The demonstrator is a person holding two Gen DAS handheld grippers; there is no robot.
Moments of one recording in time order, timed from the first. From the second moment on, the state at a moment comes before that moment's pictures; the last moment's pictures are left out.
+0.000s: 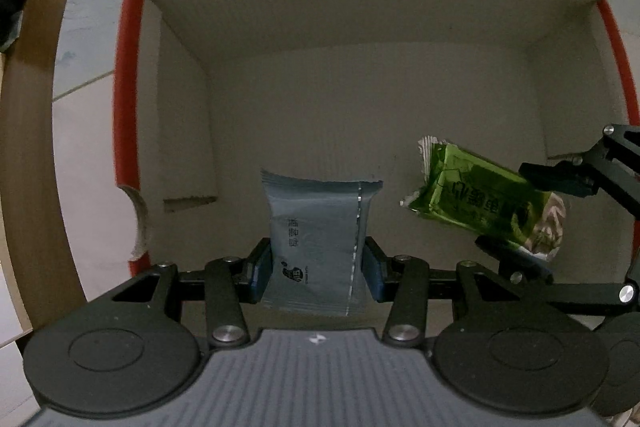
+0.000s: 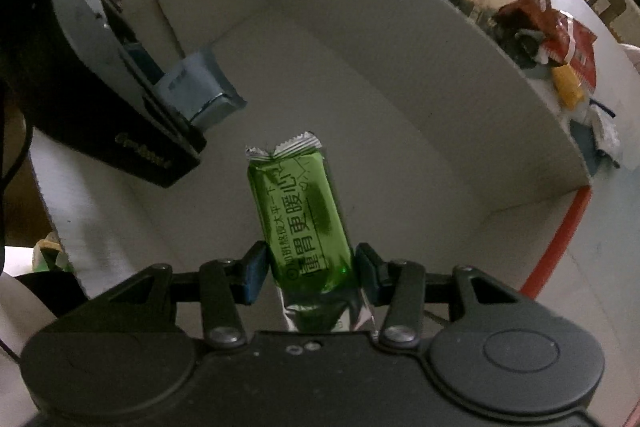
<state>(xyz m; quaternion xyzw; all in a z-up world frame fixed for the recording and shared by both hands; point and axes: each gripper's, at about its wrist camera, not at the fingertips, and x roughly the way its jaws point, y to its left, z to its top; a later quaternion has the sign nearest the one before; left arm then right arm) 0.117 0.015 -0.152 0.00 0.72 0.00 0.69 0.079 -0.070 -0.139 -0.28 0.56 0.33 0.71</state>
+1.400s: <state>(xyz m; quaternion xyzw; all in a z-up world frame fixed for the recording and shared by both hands) 0.115 0.000 -0.016 -0.04 0.56 -0.05 0.82 0.104 -0.150 -0.010 -0.07 0.46 0.28 0.84</state>
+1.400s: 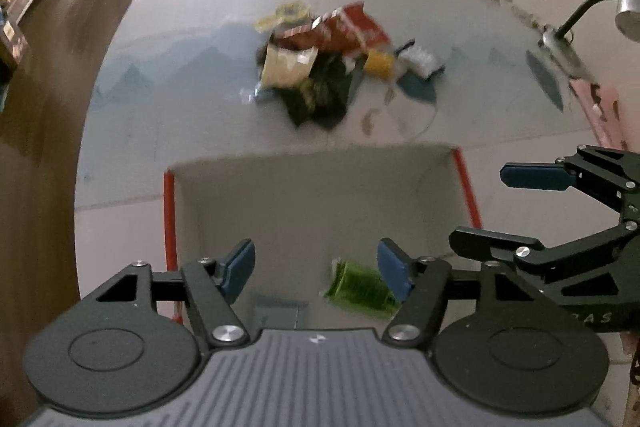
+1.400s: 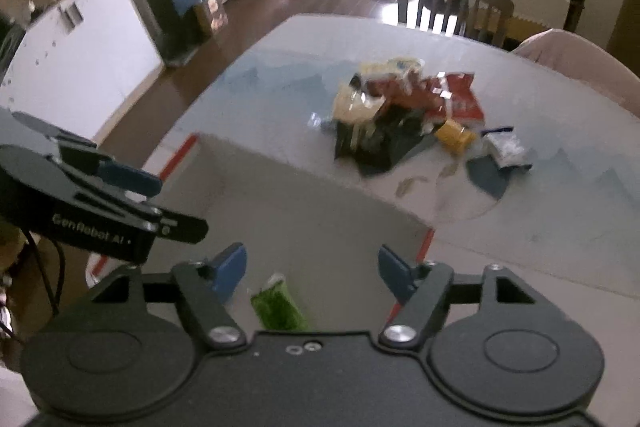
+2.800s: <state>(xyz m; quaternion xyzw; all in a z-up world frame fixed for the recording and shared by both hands) 0.377 -0.064 -0.094 -0.06 0.62 -0.03 0.78 0.380 -0.256 -0.100 -0.09 0.53 0.21 0.82</state>
